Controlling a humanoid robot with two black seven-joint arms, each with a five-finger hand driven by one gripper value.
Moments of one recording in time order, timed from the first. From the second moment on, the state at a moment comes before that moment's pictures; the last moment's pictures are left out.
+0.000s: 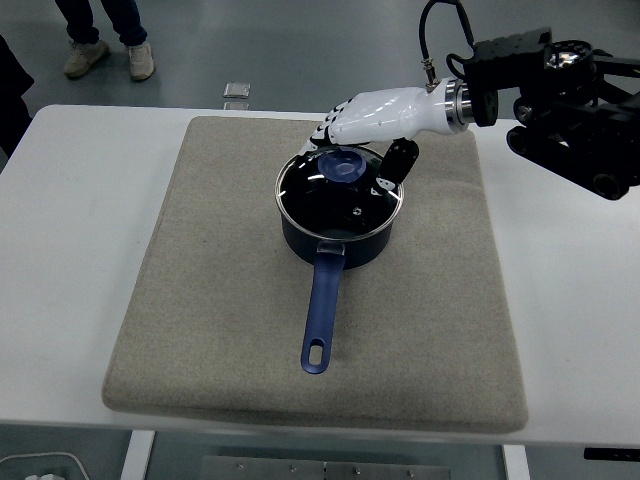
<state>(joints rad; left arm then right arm) -0.02 0.00 -0.13 -0.15 0.08 -0.04 -0.03 1.53 -0.24 -0.15 0.86 -1.47 0.16 0.61</state>
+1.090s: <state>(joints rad) -0.02 0.00 -0.13 -0.15 0.08 -0.04 -0.03 1.50 -0.24 -0.15 0.83 -1.48 0.14 0.61</state>
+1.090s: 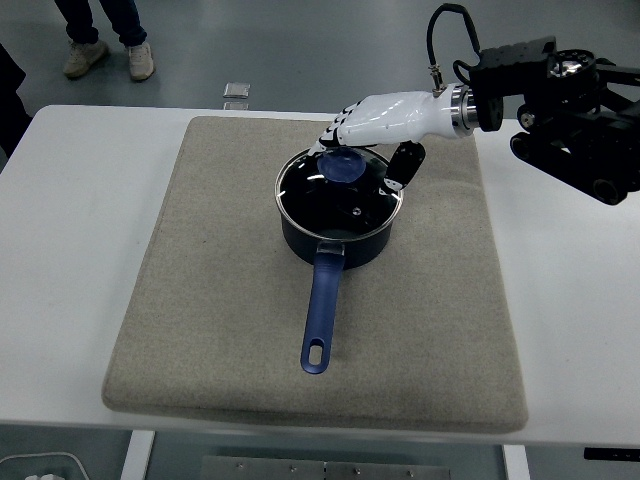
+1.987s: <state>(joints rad) -0.02 0.00 -0.13 -0.15 0.08 -0.04 -0.03 1.50 -0.24 -0.14 0.83 -1.48 0.16 0.61</state>
